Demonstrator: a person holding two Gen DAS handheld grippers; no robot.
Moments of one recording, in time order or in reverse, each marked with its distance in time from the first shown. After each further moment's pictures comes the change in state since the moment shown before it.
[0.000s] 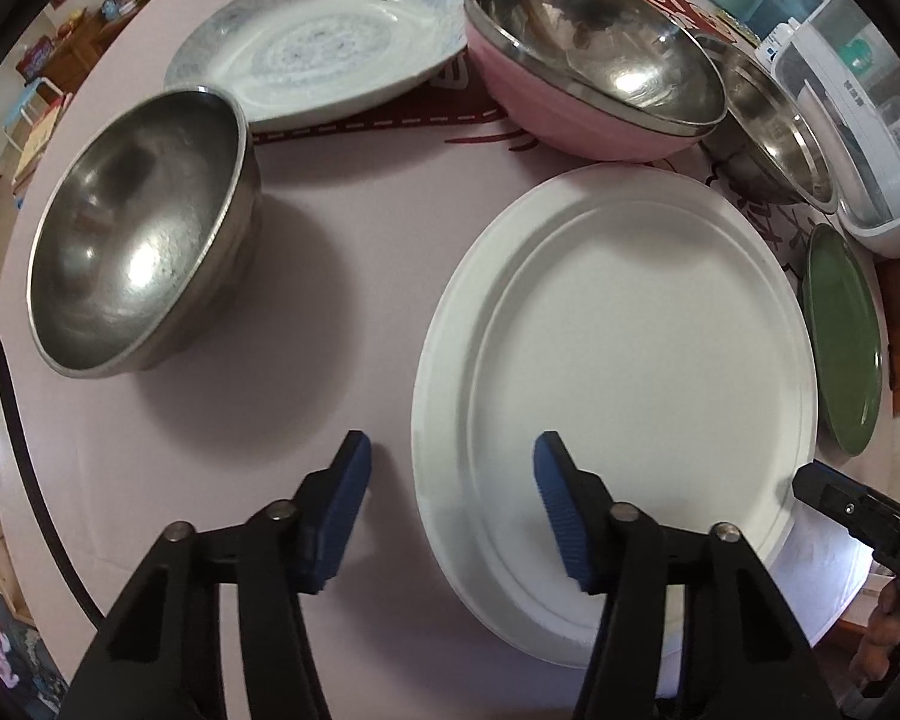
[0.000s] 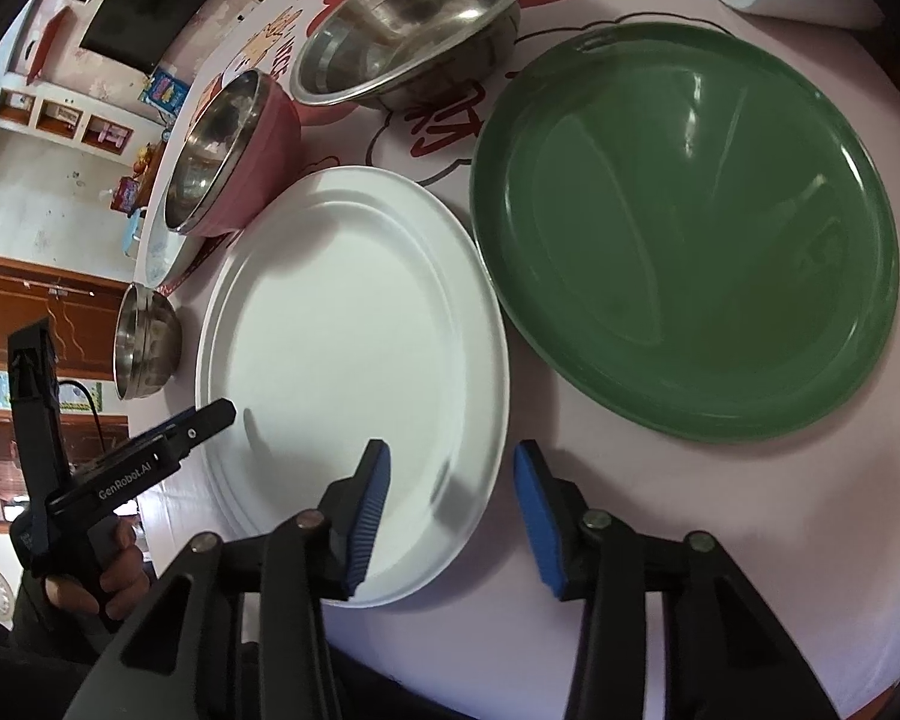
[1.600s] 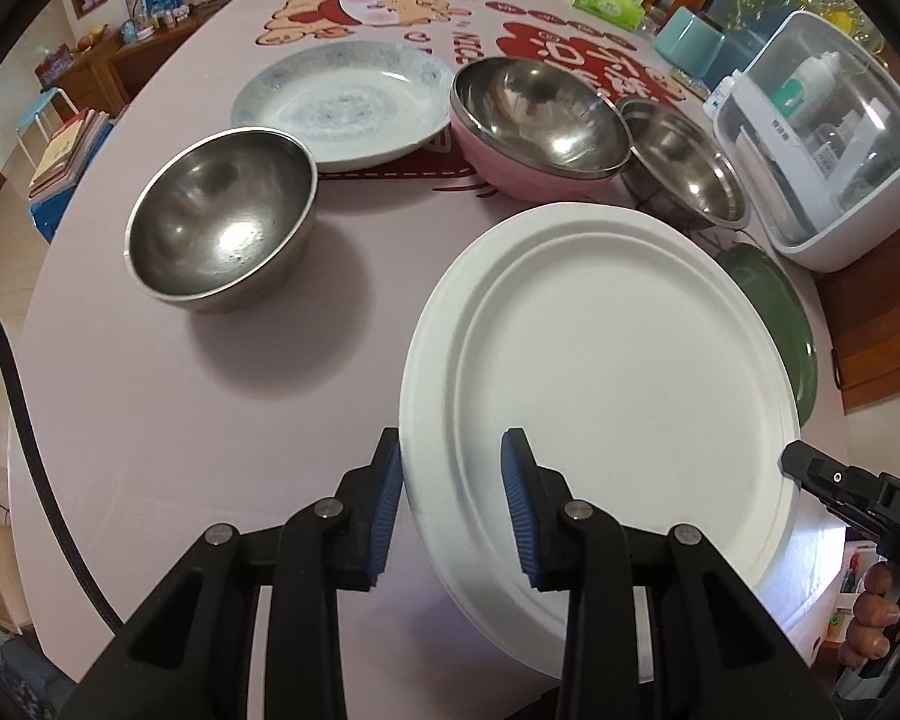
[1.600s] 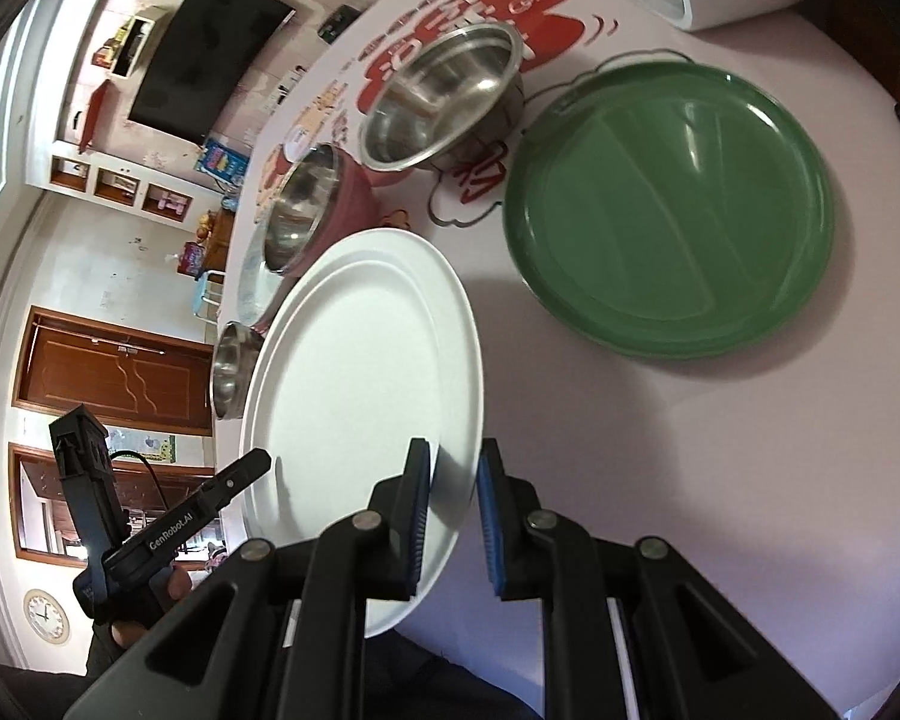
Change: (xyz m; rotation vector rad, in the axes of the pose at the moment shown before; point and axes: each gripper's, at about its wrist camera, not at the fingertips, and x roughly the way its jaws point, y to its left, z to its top) left arm -0.085 0.007 -0.064 -0.014 -0.169 -0.055; right arm -0.051 -0.006 -0.036 0.049 -0.153 0.185
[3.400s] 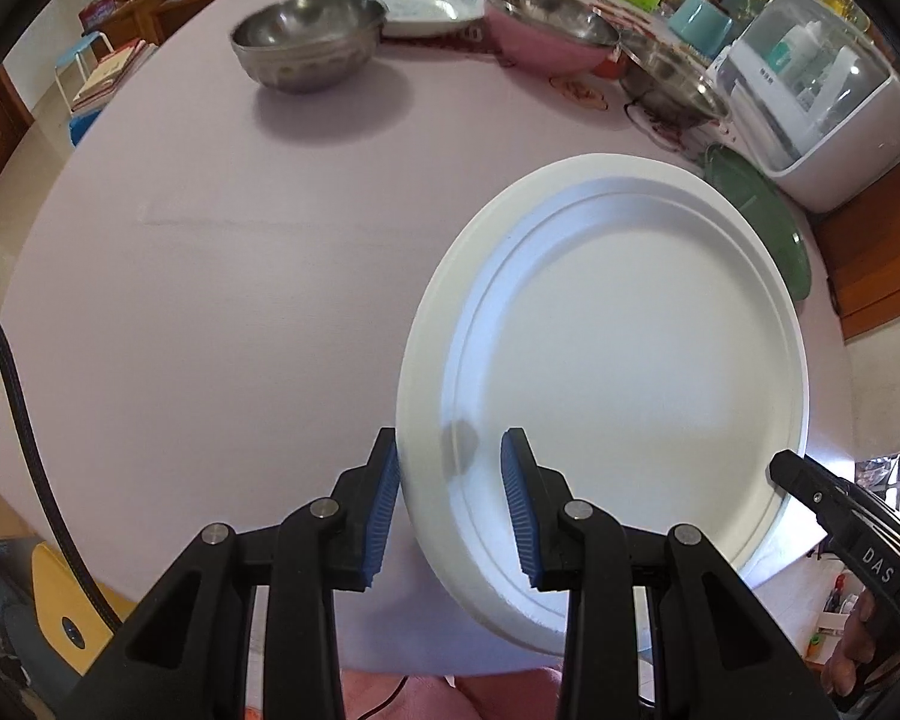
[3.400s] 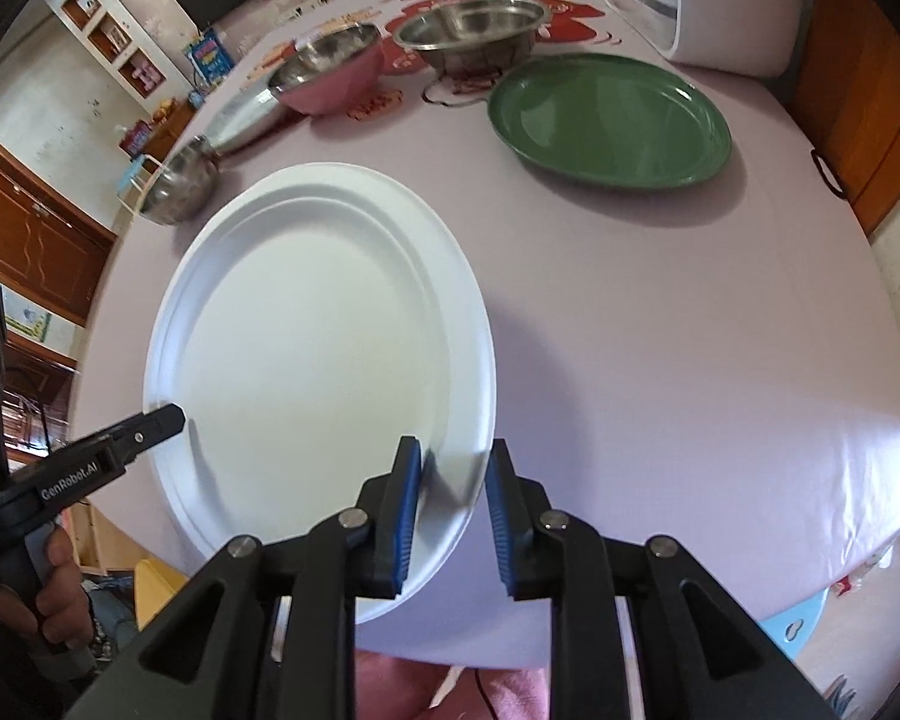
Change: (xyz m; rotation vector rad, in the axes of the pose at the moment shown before) left arm -0.018 0.000 -0.138 -0.095 0.058 -0.022; right arm -0.010 0.010 -0.113 -0.319 0.008 -0.350
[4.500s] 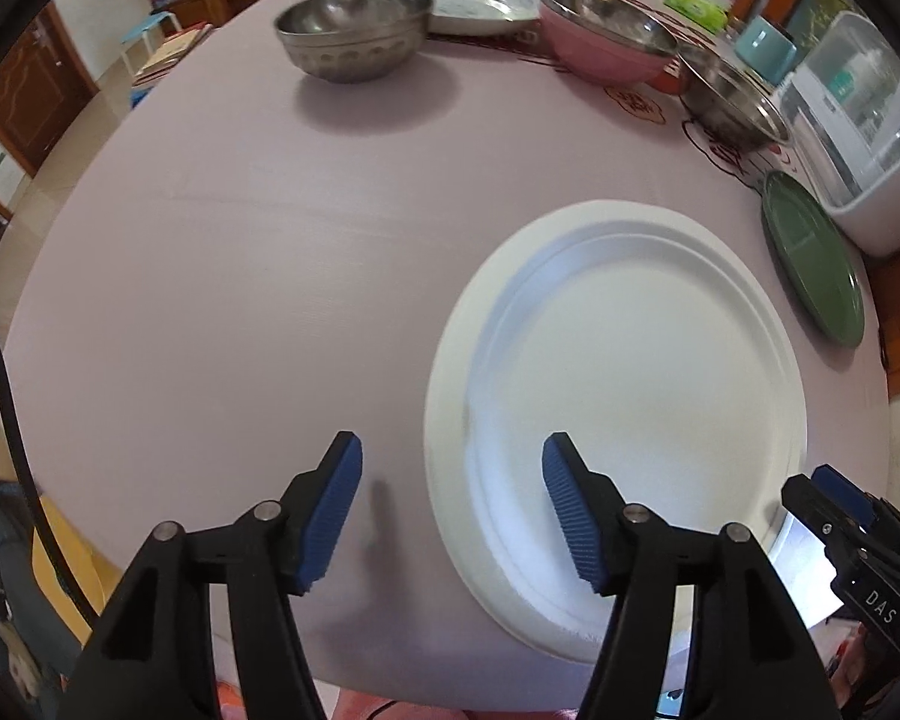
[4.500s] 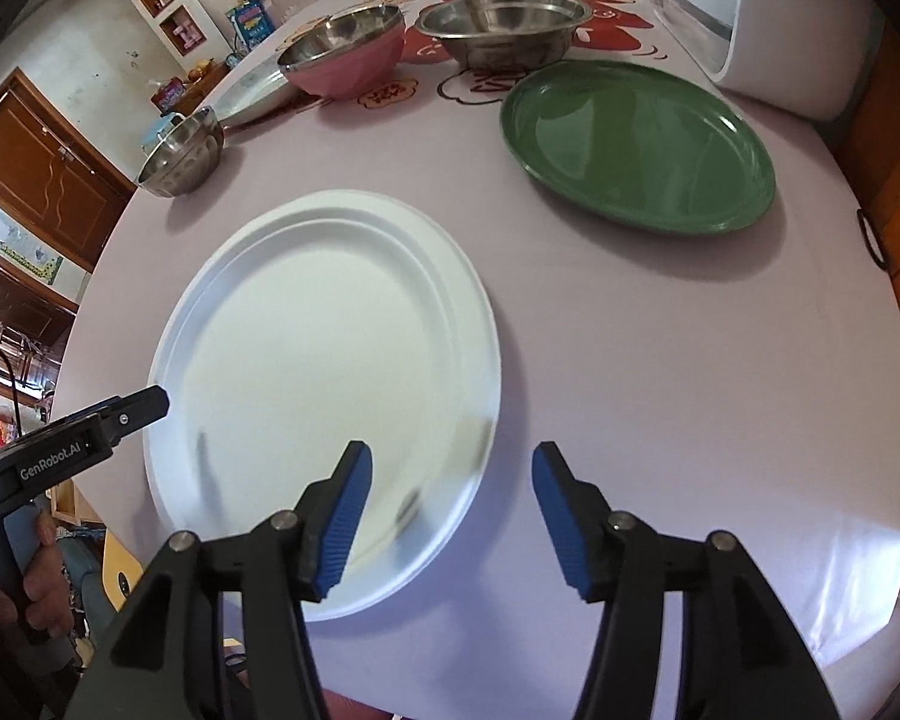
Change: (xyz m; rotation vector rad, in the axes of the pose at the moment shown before) left arm 0.009 -0.014 0.001 -0.127 -0.037 0.123; right arm 0.015 -0.018 0.021 -0.140 0.012 0.028
